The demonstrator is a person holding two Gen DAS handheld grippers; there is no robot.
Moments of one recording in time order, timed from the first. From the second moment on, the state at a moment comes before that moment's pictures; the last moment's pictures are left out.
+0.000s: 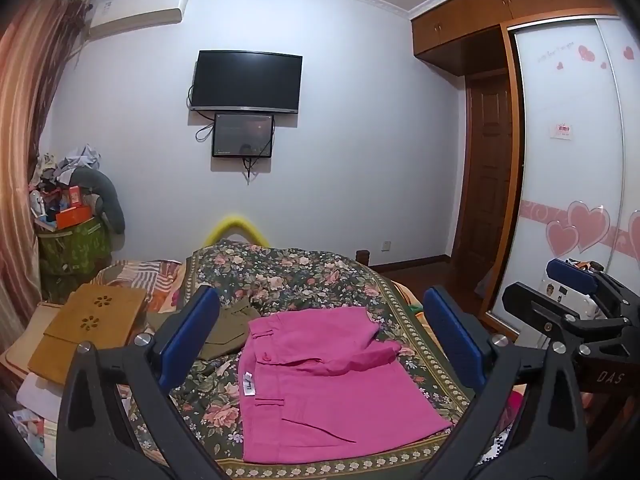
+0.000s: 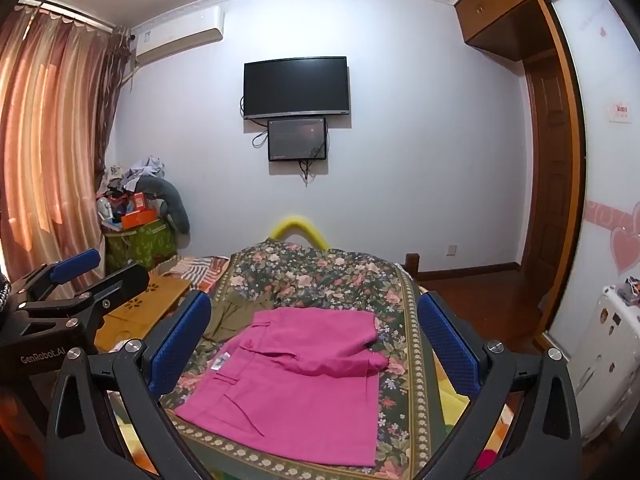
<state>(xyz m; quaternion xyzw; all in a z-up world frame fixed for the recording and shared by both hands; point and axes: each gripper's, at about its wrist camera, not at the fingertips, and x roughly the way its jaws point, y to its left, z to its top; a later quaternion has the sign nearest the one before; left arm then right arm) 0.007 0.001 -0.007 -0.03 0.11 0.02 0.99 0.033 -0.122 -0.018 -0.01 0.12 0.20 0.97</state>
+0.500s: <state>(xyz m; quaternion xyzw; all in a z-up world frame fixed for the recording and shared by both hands) 0.010 0.000 -0.013 -0.03 0.11 0.02 0.99 0.037 -0.120 -0.023 0.00 0.12 0.20 0.97</state>
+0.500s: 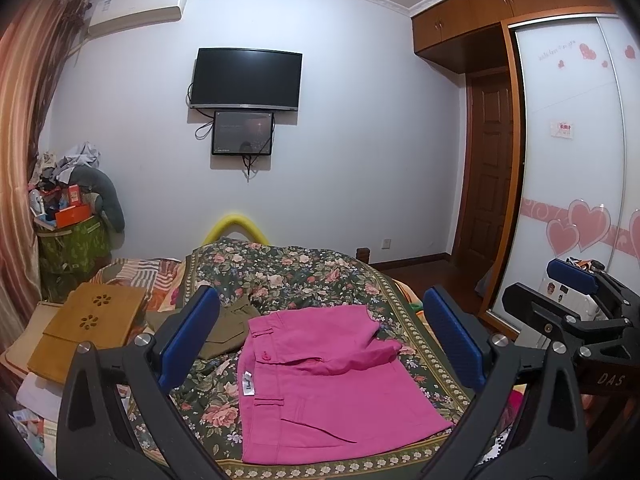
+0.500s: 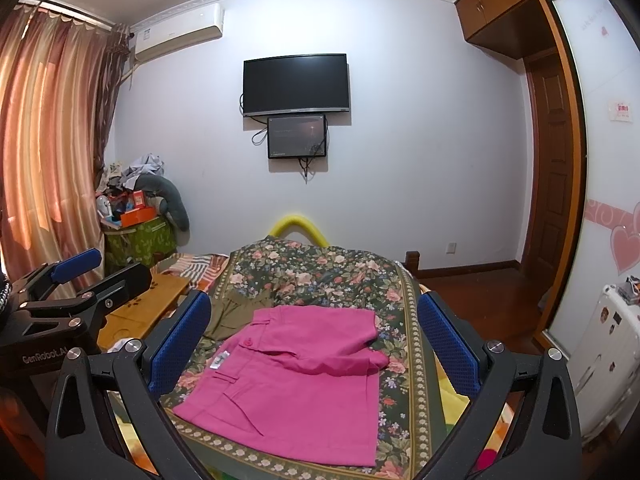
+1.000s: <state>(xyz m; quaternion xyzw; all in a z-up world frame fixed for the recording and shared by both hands) 0.013 -0.007 -0.015 -0.01 0.12 0.02 0.99 0.039 -0.124 -0.022 0.00 0.13 0.20 0.97</state>
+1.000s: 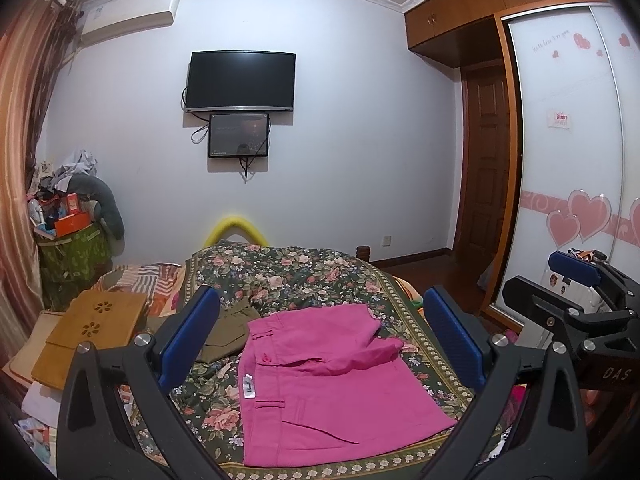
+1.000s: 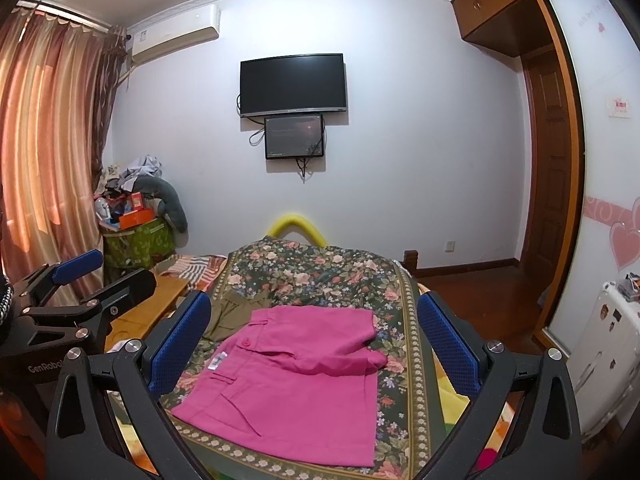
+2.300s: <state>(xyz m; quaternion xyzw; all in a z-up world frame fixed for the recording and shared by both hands) 0.043 -0.003 -0.030 0.00 0.15 0.01 0.99 0.056 -0.123 -0.028 0.00 0.15 0.21 0.97</state>
